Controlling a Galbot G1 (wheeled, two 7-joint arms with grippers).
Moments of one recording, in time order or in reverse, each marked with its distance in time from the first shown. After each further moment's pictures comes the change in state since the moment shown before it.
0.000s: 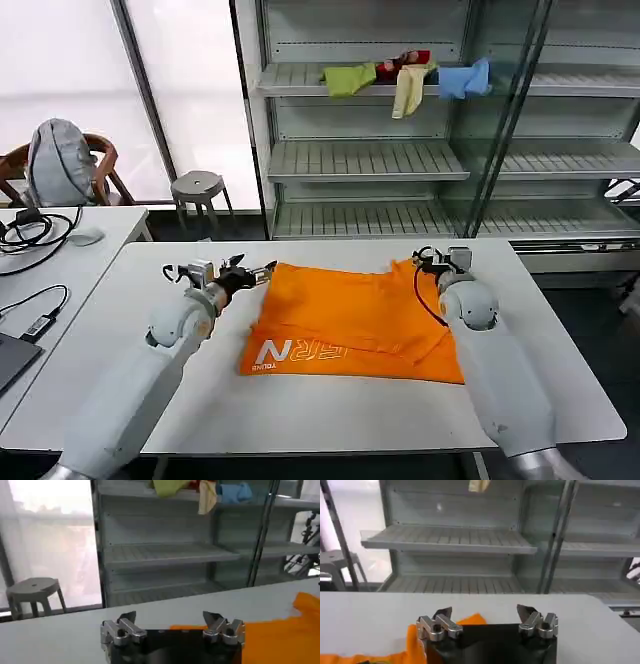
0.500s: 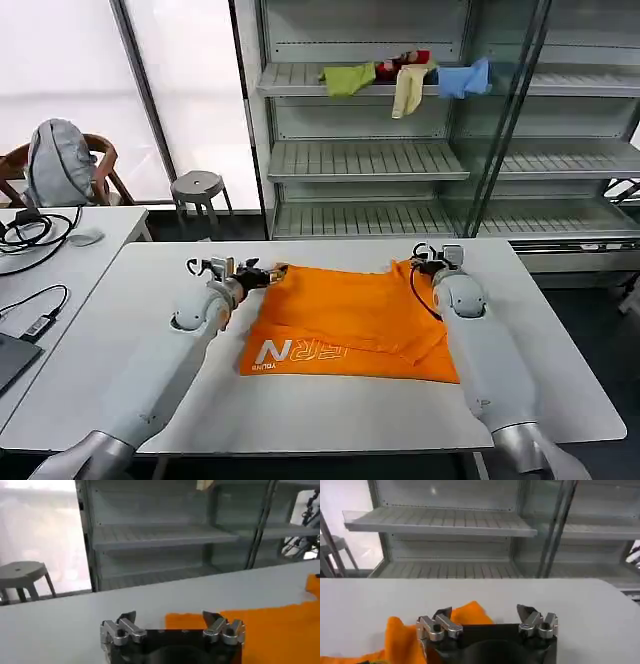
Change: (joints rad) left arm -0.106 -0.092 0.056 0.231 0.060 0.001 0.074; right arm 0.070 0.047 0.018 -0.166 -0.039 0.022 -0.038
